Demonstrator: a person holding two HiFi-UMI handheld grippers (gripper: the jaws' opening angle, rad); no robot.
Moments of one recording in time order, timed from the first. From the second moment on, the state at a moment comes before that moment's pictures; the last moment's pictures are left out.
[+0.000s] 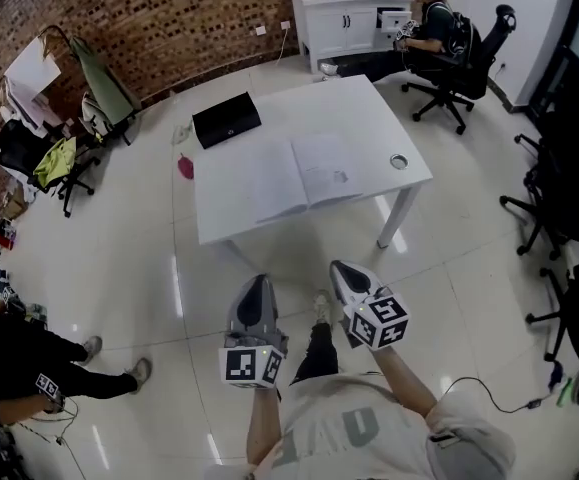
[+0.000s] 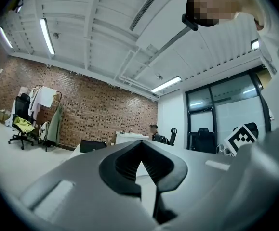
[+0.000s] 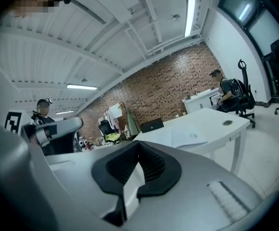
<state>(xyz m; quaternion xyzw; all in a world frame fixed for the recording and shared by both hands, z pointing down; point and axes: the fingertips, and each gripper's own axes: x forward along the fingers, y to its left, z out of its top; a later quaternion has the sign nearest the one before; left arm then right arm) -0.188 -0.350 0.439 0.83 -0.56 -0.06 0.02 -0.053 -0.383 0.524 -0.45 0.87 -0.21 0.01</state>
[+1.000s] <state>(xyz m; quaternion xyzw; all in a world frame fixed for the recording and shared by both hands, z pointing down) -0.198 -0.634 0.508 0.83 -0.55 -0.01 0.03 -0.046 -0.621 0.695 -0.44 0.75 -0.50 0.02</state>
